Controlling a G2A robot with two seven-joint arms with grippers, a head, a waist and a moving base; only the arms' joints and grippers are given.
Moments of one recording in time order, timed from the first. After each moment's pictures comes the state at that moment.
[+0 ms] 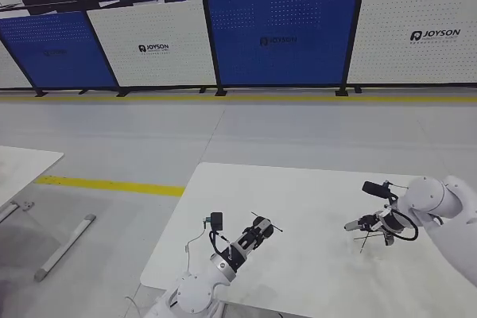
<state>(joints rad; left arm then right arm) 1.64 -1.22 -1.19 -1.81 -0.06 -0.18 -0.12 -0.53 -1.03 0.66 -1.03 -0.25 0.26 1.39</state>
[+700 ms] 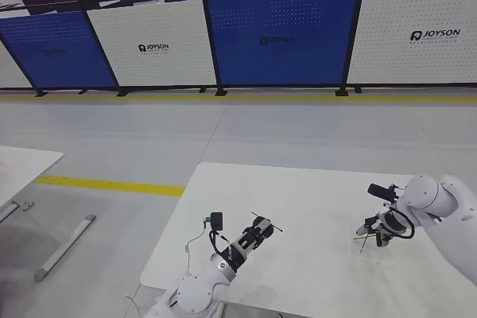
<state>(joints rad) 1.64 -1.22 -1.19 -1.81 -0.06 -0.18 -0.12 -0.50 -1.05 0.62 -0.97 -0.26 0.34 1.39</state>
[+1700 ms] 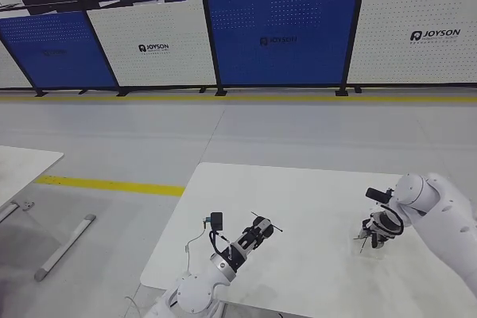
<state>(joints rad) 1.64 -1.22 -1.19 -1.81 -0.06 -0.18 -0.12 -0.42 -1.17 0.52 -0.72 -0.25 0.34 1.39</state>
